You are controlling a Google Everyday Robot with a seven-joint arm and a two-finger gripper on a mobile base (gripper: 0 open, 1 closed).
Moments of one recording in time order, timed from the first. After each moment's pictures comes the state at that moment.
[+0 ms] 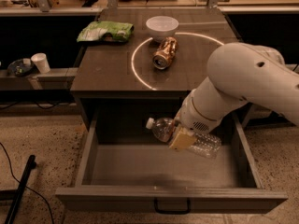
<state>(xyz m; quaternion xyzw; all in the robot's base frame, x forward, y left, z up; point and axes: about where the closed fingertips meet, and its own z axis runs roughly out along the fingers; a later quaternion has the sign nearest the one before) 0.454 -0.080 0.775 -0.62 0.76 0.09 0.17</state>
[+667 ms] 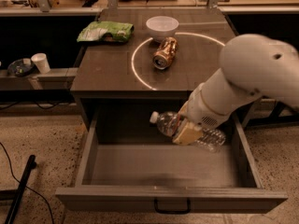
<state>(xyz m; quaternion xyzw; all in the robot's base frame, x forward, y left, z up) 0.458 -0.090 0.789 -0.62 0.75 0.10 0.19</state>
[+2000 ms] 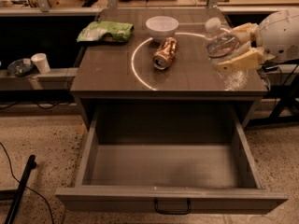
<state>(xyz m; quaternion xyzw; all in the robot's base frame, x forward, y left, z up) 0.526 -0.166 0.974 -0.60 0.60 0.25 0.46</state>
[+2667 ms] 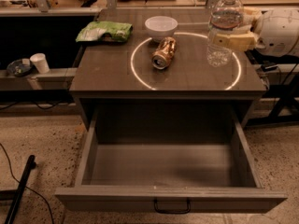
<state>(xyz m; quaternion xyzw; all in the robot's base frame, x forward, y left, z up) 0.583 -0.175 1.014 -0.50 0.50 0.28 0.64</state>
